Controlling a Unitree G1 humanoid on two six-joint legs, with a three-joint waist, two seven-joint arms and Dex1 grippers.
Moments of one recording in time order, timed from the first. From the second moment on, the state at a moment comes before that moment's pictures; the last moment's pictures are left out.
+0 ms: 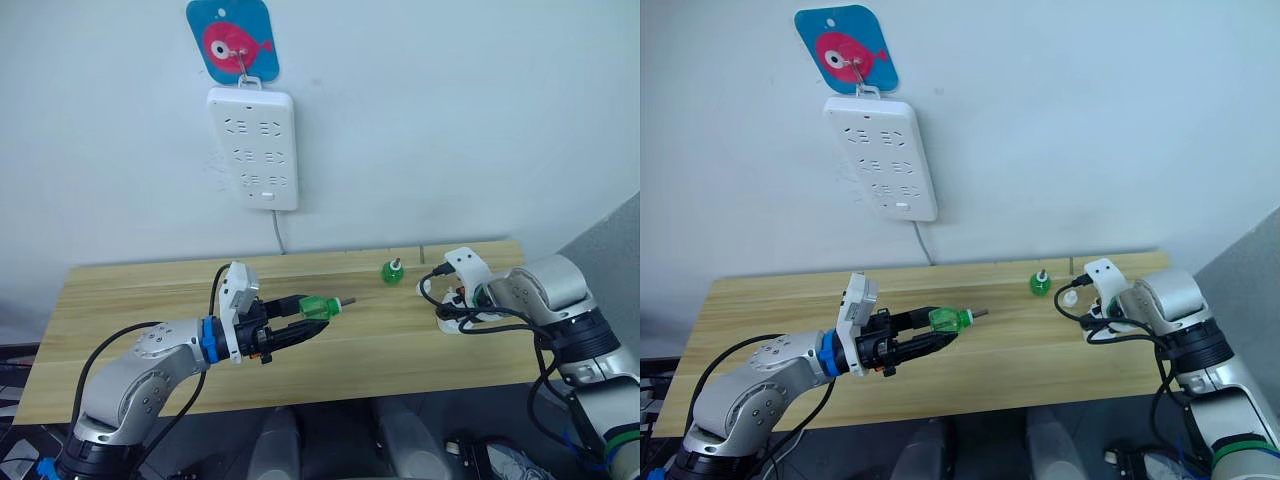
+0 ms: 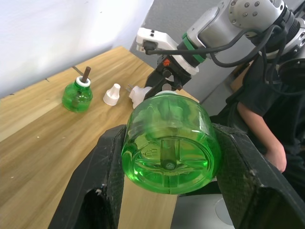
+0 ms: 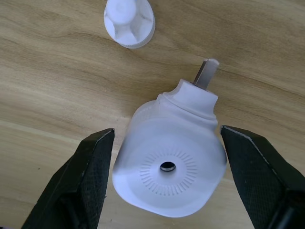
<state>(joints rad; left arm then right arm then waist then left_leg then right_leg) -0.04 0.63 0.03 -0.41 -0.77 0.62 -0.89 -0.65 -0.63 0.27 0.06 0.47 1.48 0.20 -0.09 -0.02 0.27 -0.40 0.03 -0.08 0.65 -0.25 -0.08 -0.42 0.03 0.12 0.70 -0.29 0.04</state>
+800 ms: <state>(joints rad) -0.07 0.61 0.02 -0.42 -0.75 0.62 -0.89 -0.60 -0.54 0.12 -0.03 0.34 1.61 0.19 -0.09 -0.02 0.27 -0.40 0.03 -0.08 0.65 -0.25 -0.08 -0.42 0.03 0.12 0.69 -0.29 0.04</state>
